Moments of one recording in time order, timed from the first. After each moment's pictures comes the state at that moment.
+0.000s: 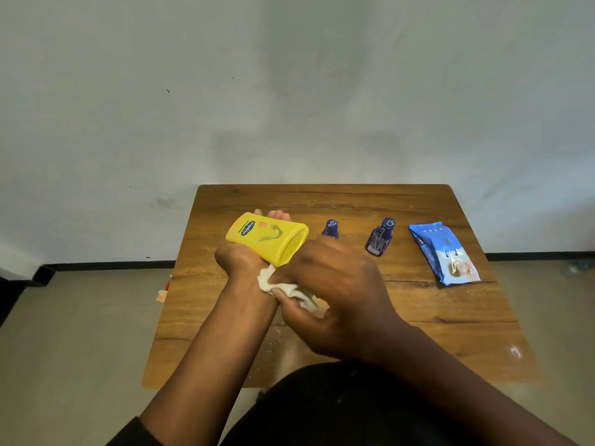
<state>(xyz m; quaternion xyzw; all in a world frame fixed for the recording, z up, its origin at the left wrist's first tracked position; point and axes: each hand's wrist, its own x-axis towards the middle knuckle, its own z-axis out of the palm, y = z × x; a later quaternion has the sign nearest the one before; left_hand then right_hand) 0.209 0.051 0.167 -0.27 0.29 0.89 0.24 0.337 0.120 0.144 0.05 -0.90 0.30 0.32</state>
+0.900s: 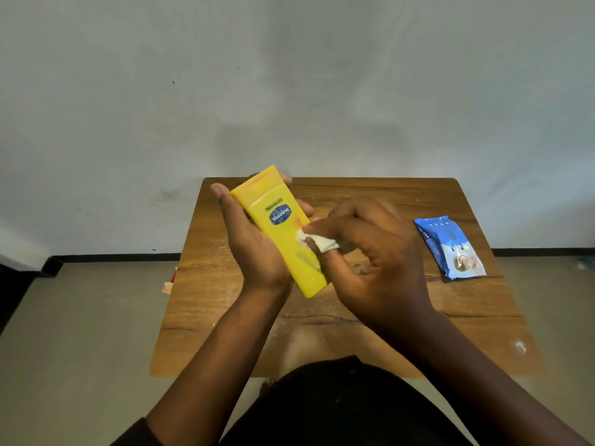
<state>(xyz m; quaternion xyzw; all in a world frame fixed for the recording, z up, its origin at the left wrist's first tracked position) 0.236 0.050 0.161 0.07 0.43 0.88 0.18 0.341 0.138 0.155 -0.05 -0.87 0.30 0.38</state>
